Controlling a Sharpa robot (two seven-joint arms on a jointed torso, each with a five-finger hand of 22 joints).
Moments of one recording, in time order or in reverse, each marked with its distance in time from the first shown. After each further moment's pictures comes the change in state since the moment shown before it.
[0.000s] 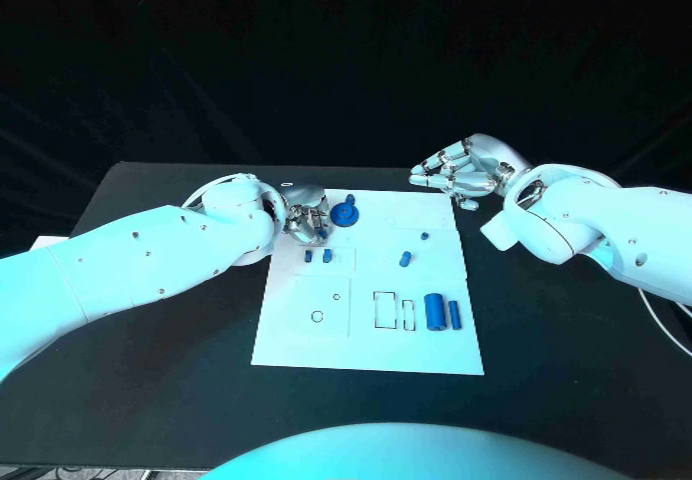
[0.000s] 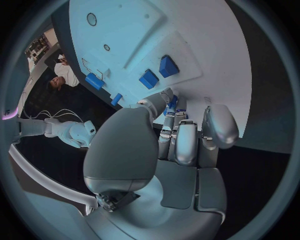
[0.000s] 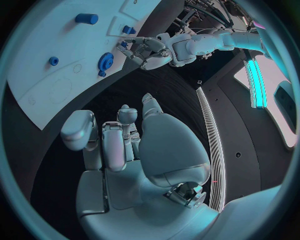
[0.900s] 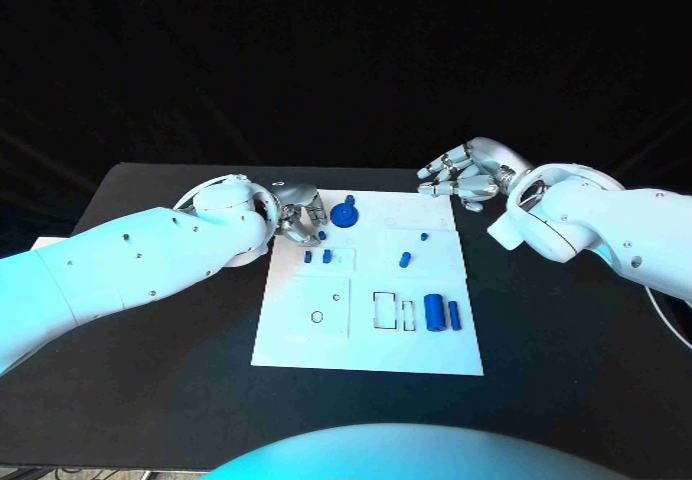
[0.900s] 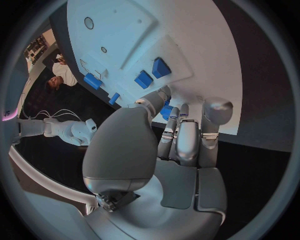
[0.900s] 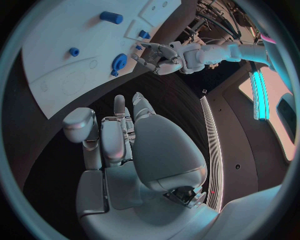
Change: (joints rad) left arm -0.001 -0.026 0.000 0.005 -0.001 -0.035 0.001; left_hand 0.008 -0.016 -0.069 -0.004 0.000 -0.175 0.018 -0.020 -0.005 -0.208 0.033 -0.035 -0.005 0.000 0.025 -0.035 -0.077 0.017 -0.048 0.030 -0.207 -0.128; right arm -0.003 0.004 0.000 -0.043 -0.129 0.028 -0.036; right_hand 0.162 0.026 0.039 -0.056 -0.039 -0.033 0.005 0.000 -0.003 -0.228 0.026 -0.502 -0.425 0.000 0.008 -0.138 -0.151 0.010 -0.020 0.003 -0.042 -0.061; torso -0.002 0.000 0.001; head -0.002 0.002
